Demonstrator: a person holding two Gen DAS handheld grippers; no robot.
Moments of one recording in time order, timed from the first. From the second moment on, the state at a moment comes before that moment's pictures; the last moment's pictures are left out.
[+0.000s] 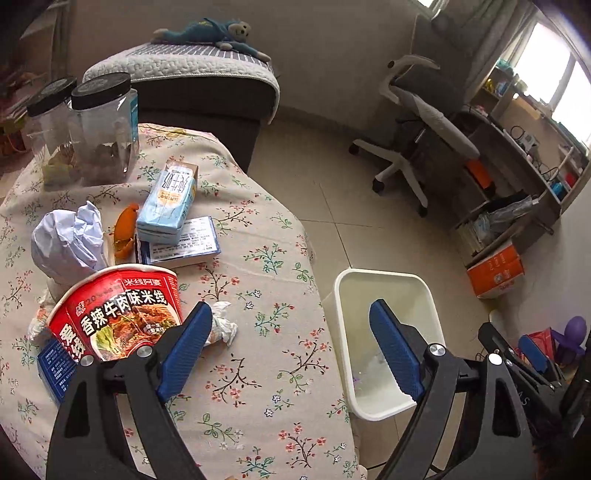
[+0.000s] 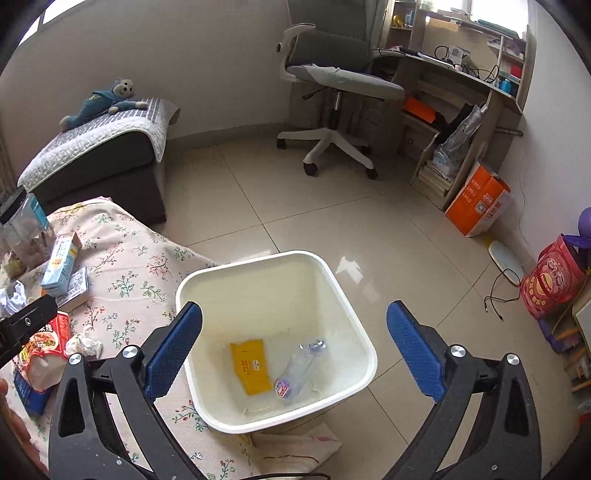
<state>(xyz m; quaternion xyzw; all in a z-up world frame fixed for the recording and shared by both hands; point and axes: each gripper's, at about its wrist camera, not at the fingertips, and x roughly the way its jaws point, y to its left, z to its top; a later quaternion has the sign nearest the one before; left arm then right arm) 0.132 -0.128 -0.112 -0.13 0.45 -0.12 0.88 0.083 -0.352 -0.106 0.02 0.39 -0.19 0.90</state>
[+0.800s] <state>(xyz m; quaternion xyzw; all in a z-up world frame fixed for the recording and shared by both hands) 0.188 0.051 -0.151 -0.24 0.49 0.01 0.84 0.123 -0.201 -0.146 0.00 0.49 -0.03 0.87</state>
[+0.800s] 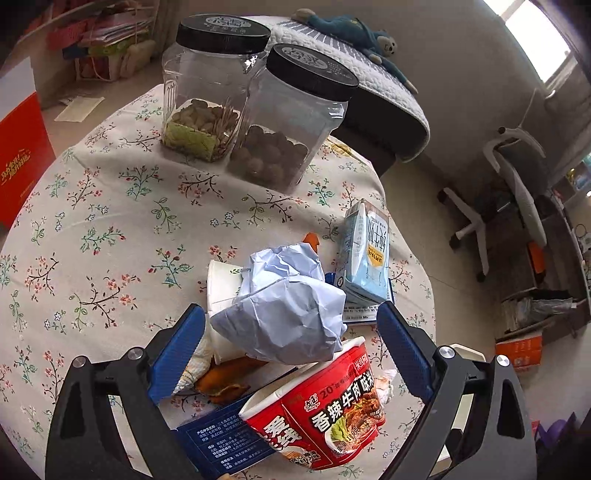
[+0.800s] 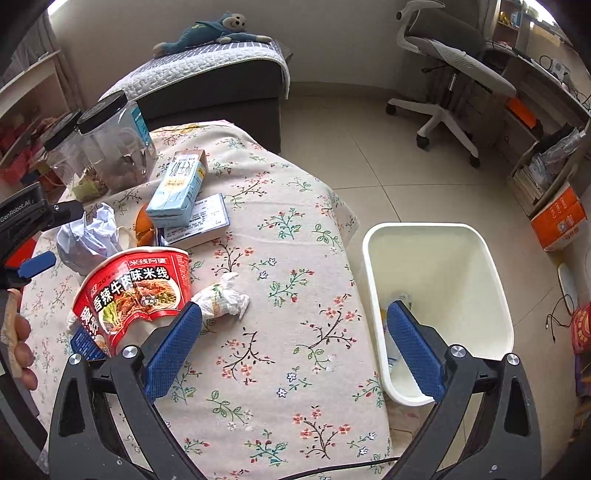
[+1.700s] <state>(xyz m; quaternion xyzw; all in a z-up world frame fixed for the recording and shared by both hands) 0.125 0.112 -0.067 -0.20 0.41 -0.05 0.89 0.103 -0.066 -0.166 -0.23 0.44 0.12 0.86</state>
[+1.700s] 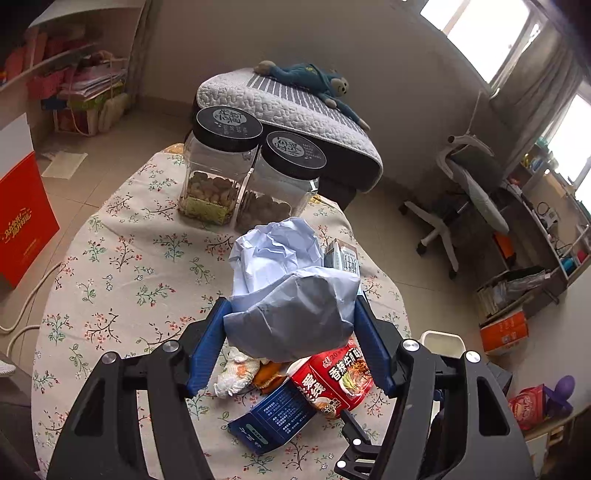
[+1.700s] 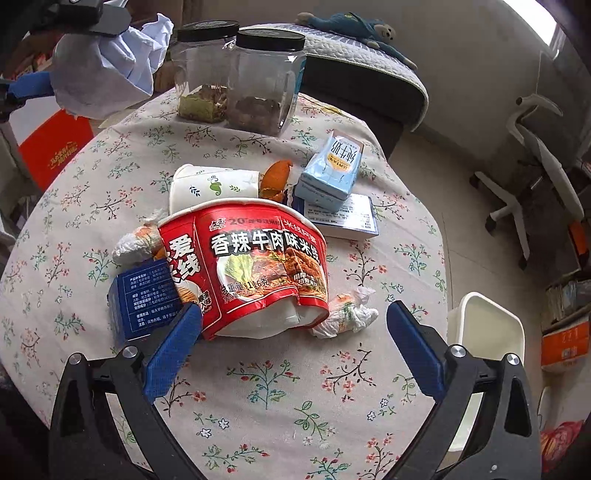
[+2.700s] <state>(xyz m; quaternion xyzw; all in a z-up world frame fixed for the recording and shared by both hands) 0.126 0.121 -0.078 -0.20 0.42 -0.05 0.88 0.156 -0.098 -0.160 -0.05 0.47 0.13 0.87</state>
